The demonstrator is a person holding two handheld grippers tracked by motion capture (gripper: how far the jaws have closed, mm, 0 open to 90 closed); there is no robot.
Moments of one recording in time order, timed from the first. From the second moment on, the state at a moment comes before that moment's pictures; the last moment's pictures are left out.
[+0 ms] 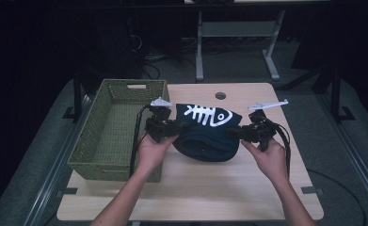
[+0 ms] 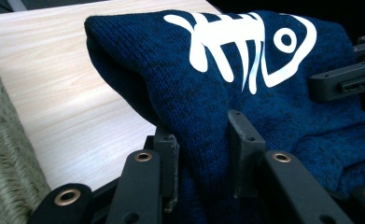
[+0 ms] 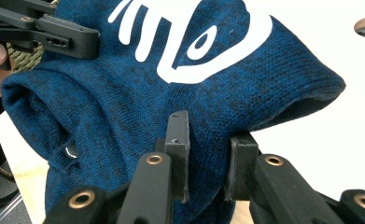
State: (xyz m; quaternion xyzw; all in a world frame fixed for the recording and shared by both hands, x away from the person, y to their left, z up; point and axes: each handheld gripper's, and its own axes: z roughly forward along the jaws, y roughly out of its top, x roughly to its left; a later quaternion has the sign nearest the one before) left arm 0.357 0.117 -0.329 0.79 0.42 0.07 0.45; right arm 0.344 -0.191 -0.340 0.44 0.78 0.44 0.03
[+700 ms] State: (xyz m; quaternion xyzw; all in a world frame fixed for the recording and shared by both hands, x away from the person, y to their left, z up) left arm 0.366 0.156 -0.315 0.78 0.43 0.07 0.44; right arm 0.357 -0.151 -0.323 0.43 0.79 0.44 0.03
